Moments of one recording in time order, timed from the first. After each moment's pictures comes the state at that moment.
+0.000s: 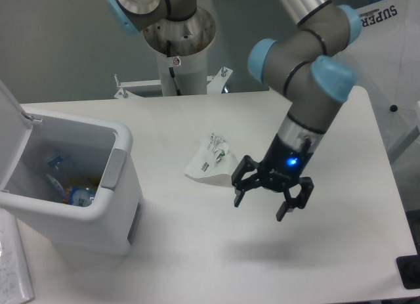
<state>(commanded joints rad) 2.62 -1.97 -1.61 -1.03 1.19 0.83</state>
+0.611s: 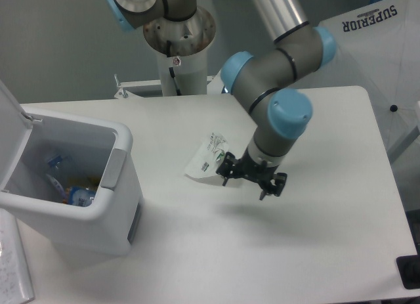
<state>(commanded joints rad) 2.55 -1.97 -1.76 -1.11 1.44 0.98</state>
